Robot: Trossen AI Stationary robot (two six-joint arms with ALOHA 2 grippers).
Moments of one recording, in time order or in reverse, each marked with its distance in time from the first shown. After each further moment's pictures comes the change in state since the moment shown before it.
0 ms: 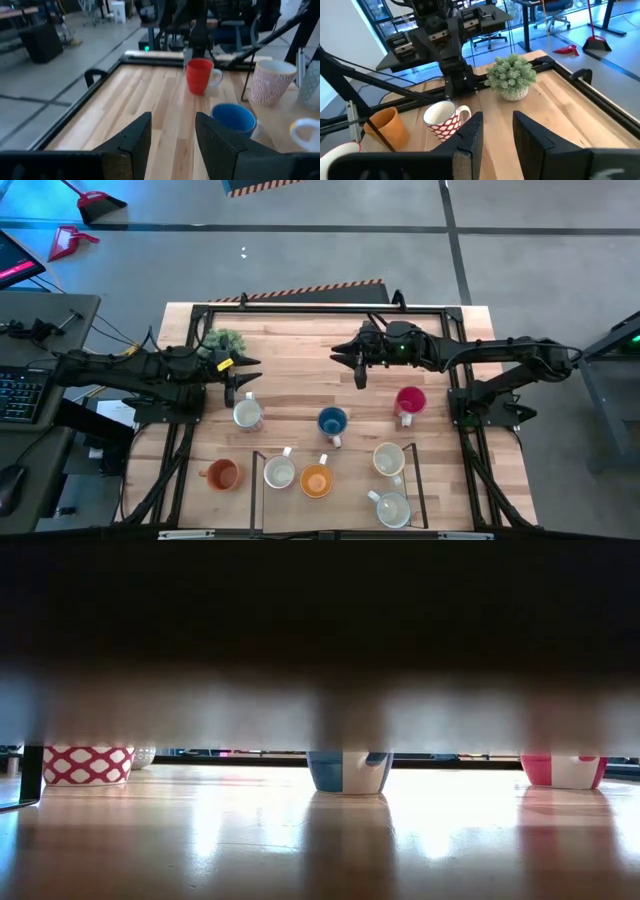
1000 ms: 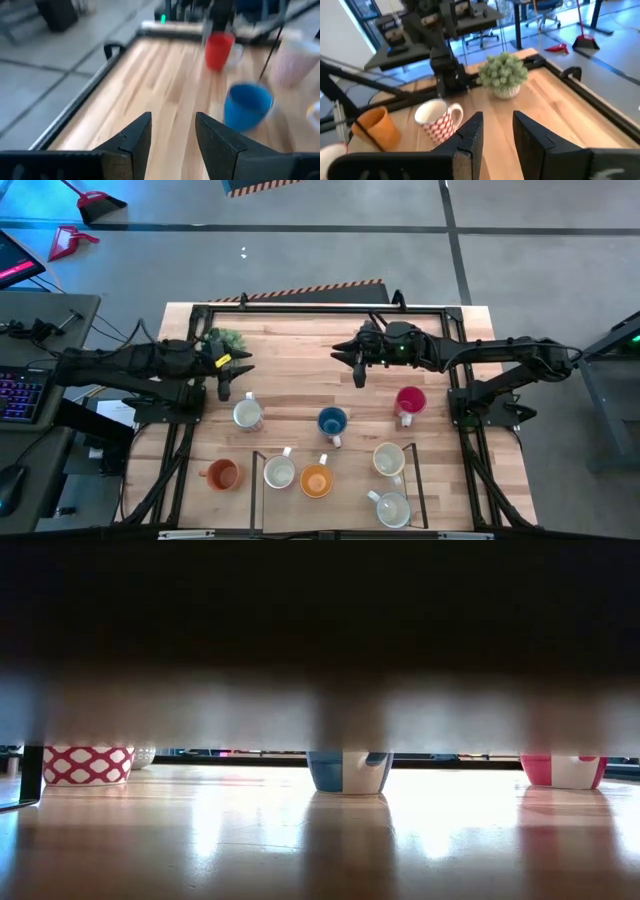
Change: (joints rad) left arm 0.007 0.041 0.200 -0.362 -0.075 -0.061; right arm 0.014 0.000 0.002 -0.027 0.054 -0.003
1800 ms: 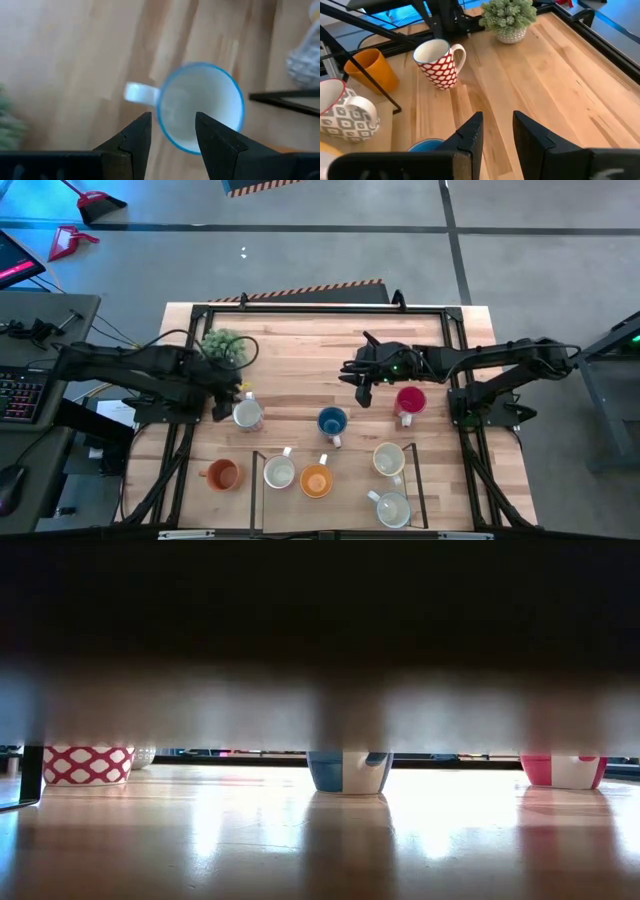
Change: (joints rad) left arm -0.003 0.226 0.025 -0.452 0.350 -0.297; right arm 0.110 0.000 0.000 -0.254 0.081 0.037
